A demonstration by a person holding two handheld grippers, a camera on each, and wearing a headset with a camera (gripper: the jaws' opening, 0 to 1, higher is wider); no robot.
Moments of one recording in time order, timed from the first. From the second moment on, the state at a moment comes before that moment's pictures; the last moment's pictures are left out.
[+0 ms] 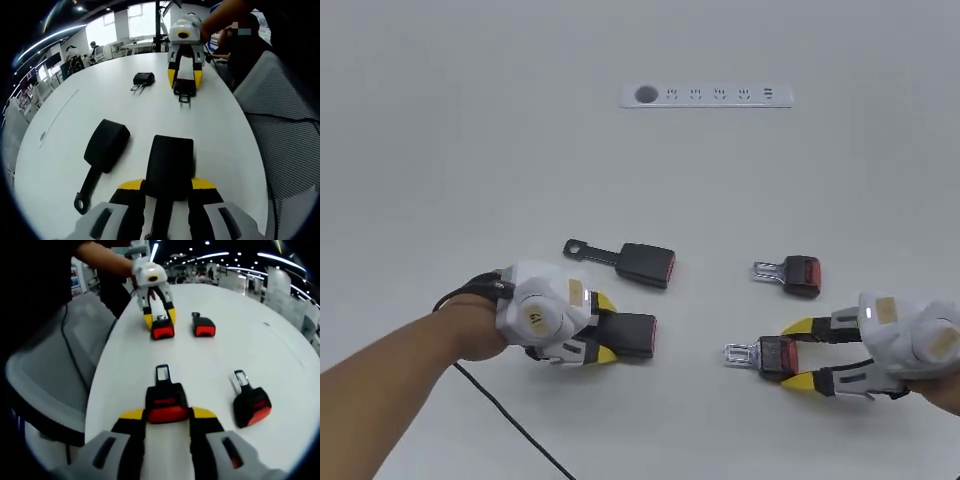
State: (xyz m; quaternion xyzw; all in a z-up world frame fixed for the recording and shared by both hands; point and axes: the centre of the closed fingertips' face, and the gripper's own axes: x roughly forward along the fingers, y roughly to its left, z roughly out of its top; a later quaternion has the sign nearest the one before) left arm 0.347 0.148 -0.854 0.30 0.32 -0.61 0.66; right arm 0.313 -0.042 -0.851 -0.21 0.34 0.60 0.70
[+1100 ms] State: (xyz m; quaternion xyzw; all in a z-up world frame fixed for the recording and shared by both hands) left arm 0.347 0.149 -0.852 0.31 0.34 -0.61 0.65; right arm 0.328 0.026 -0.848 -0.15 0.28 0.62 0.72
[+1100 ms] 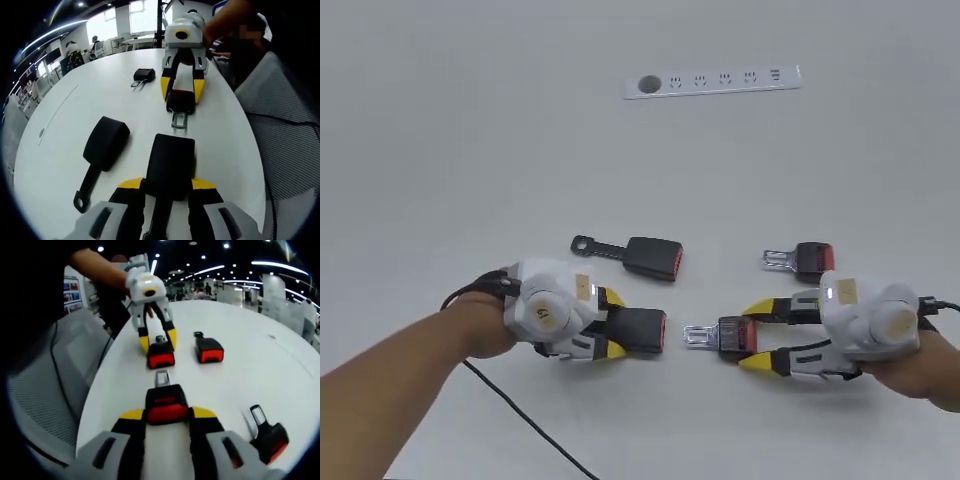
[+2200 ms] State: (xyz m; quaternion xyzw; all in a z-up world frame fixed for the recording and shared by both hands) left arm 0.347 0.150 -0.852 0.31 0.35 -0.60 0.65; right arm 0.335 0.067 -0.850 -0.13 0.28 0.62 0.73
